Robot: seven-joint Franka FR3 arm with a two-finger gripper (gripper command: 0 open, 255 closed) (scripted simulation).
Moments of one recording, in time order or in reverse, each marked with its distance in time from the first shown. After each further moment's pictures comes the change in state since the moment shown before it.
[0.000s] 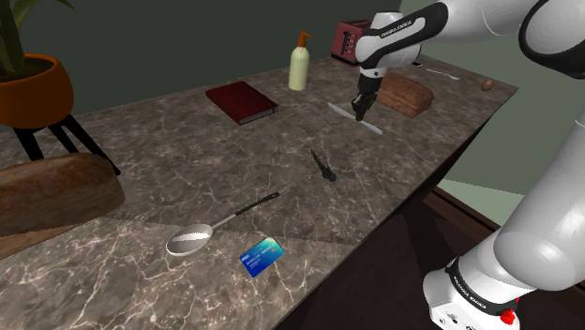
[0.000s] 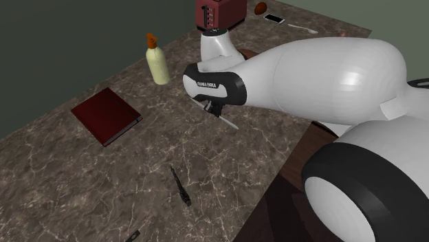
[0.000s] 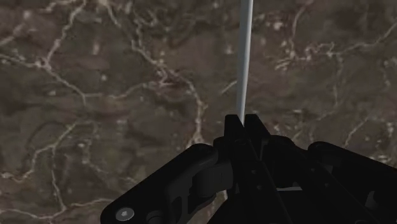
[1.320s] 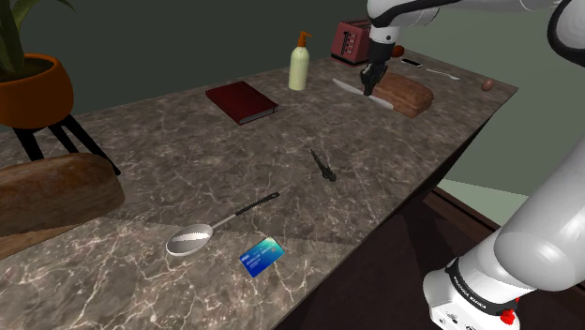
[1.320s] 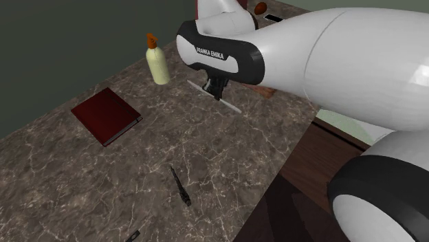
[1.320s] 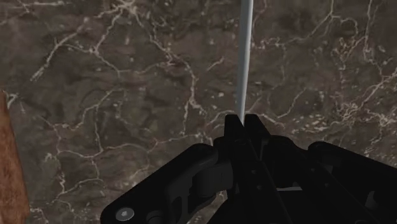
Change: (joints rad) arm 0.005 -0.088 -0.005 0.157 -0.020 -0.243 0.011
